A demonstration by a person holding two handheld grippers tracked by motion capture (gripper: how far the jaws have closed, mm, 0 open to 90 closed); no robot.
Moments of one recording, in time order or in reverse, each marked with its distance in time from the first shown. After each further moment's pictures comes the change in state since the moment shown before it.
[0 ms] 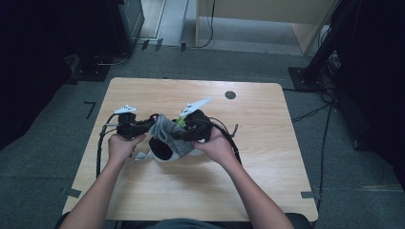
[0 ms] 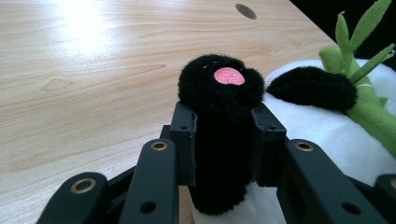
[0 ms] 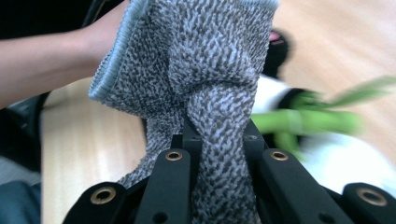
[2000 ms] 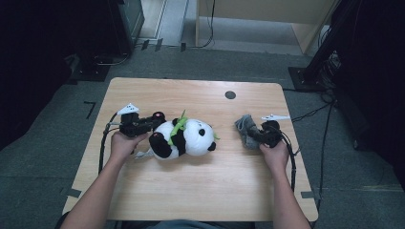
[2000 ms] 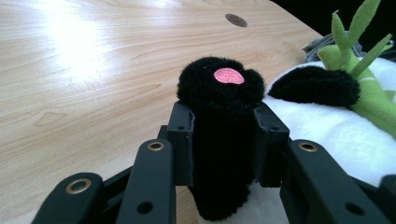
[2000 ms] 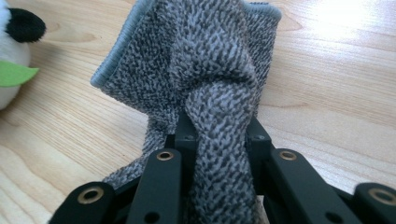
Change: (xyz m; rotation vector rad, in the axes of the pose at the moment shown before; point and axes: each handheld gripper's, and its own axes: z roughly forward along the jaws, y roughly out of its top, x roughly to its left) left arm 0.004 0.002 0.011 -0.040 -0.025 0.105; right arm -0.152 -0.199 -0.084 -0.060 -0.479 0.463
